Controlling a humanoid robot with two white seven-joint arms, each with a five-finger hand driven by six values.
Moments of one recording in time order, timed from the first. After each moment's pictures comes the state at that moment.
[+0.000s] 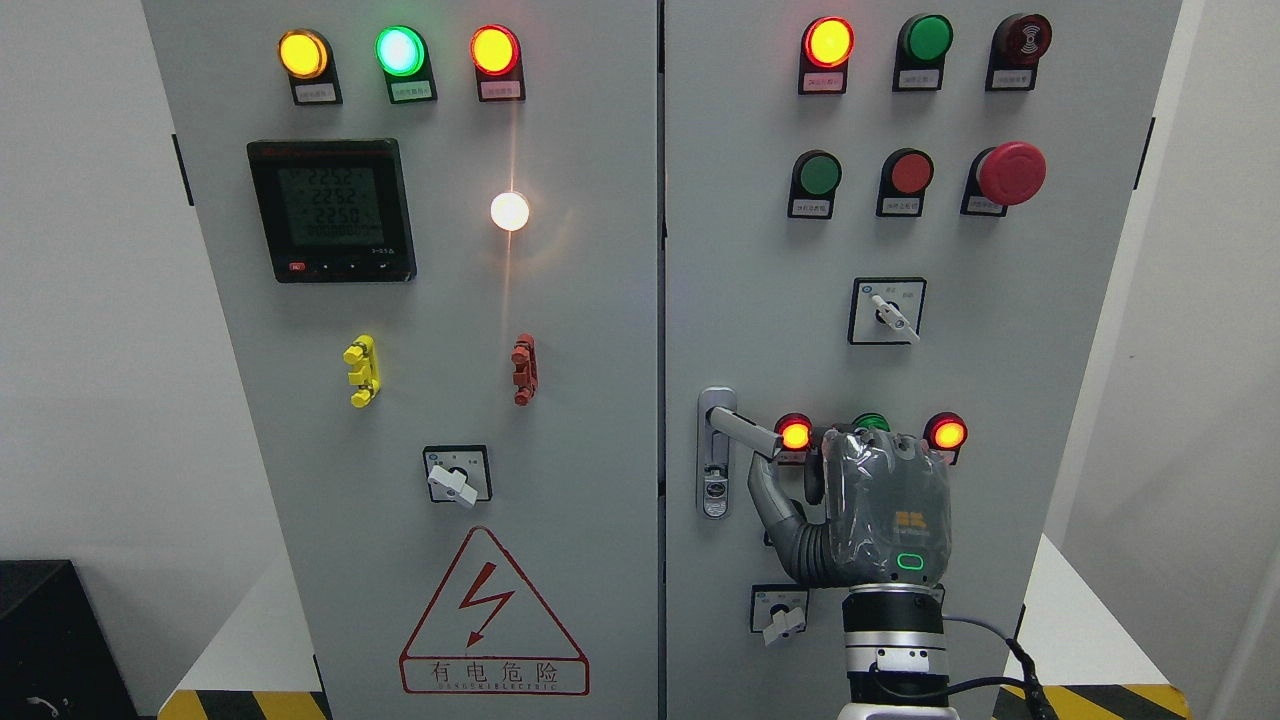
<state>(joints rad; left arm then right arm) 0.00 -0.11 -0.13 0.00 0.16 -0.11 0.00 -0.45 0.14 0.21 -1.78 1.36 0.26 -0.13</state>
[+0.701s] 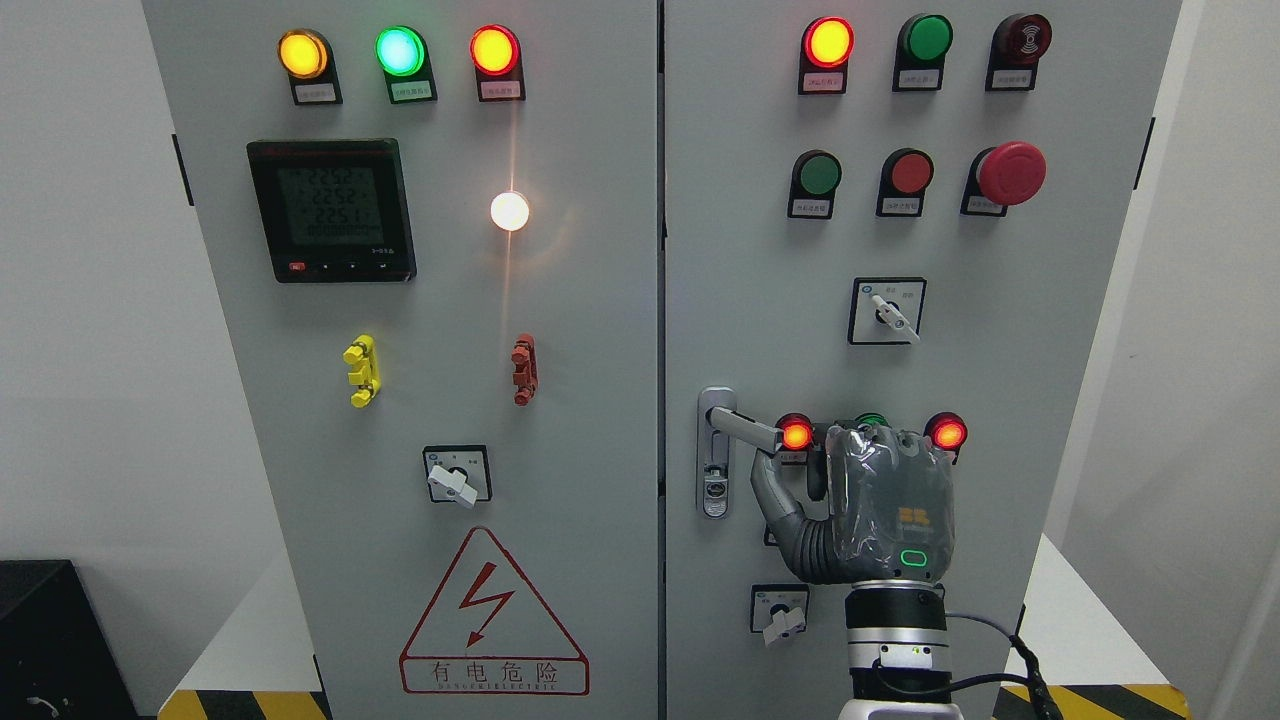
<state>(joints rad) 0.00 -0.11 -0.13 0.00 0.16 -0.11 0.00 -0.46 0.14 0.21 -1.78 1.35 0.26 -0.13</state>
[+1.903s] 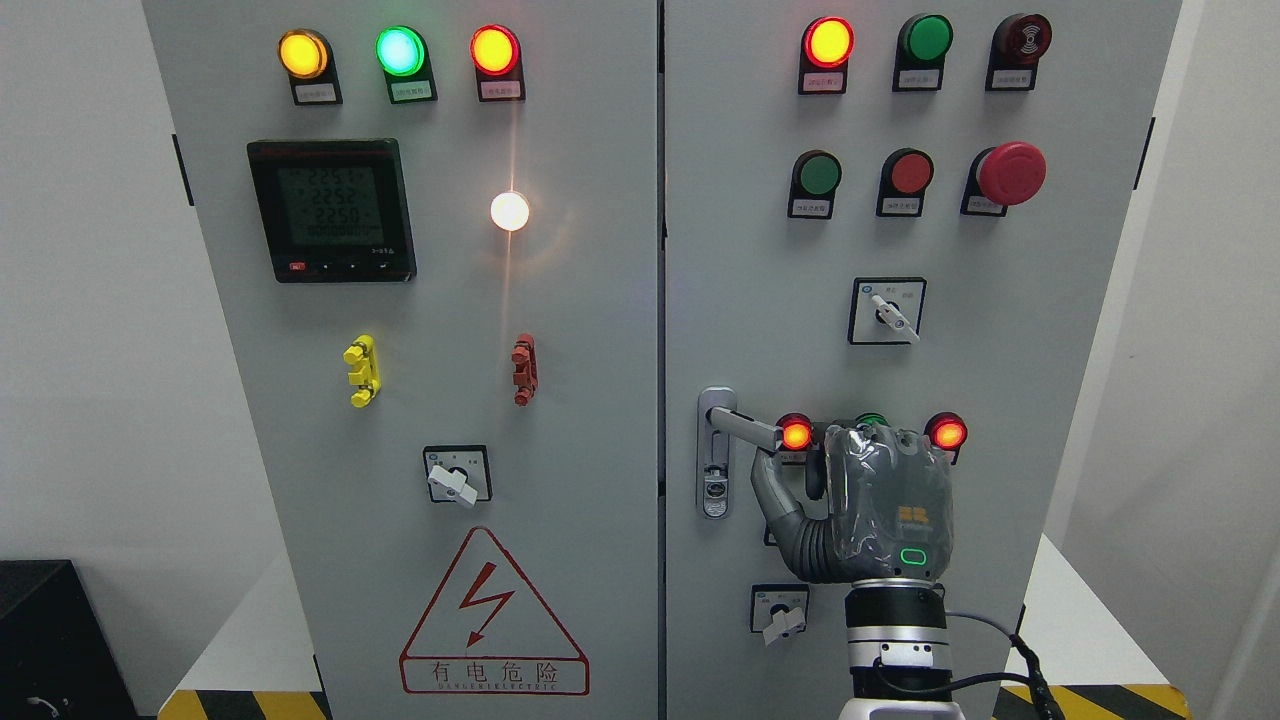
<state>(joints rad) 0.00 -0.11 -0.13 0.00 0.16 -0.11 0.00 -0.46 0.14 0.21 -1.78 1.34 0.26 -0.12</state>
